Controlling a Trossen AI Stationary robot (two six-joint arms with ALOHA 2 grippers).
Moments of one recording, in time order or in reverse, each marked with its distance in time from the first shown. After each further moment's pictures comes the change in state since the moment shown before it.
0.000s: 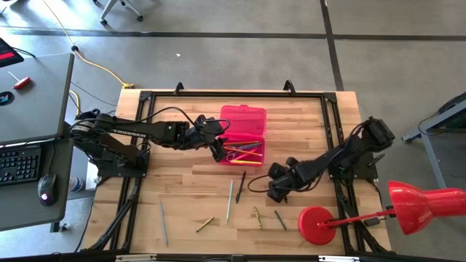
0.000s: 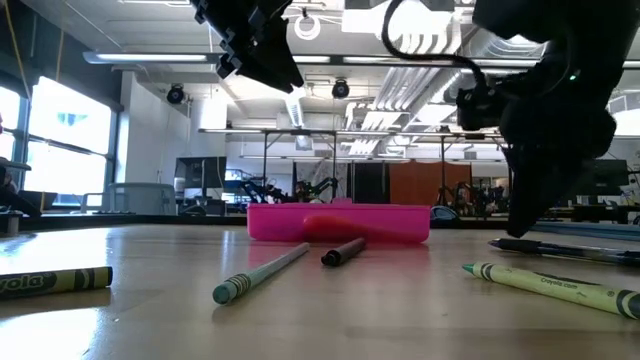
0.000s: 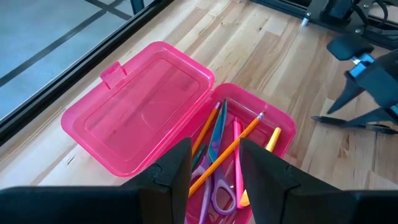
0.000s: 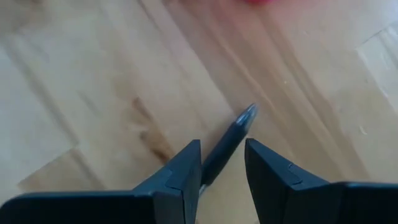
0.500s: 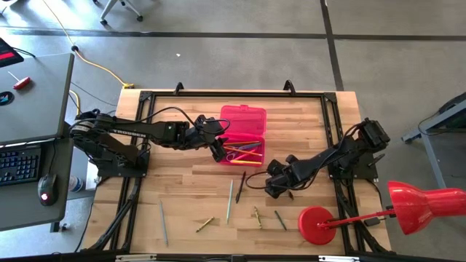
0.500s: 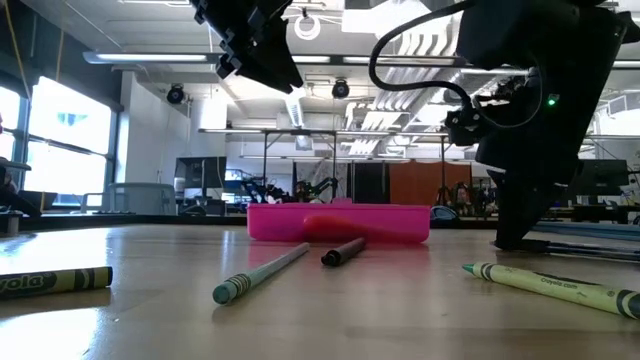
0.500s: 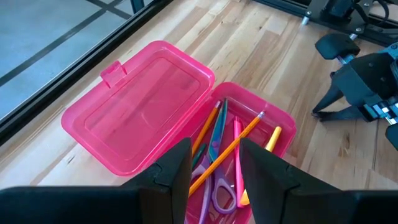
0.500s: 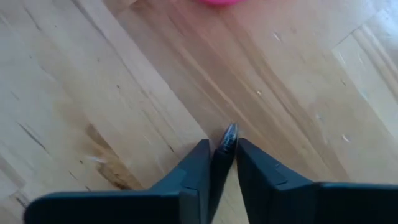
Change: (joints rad) left arm 0.000 0.000 0.000 -0.004 0.001 0.000; right arm -0.049 0.068 0.002 0.005 0.024 0.039
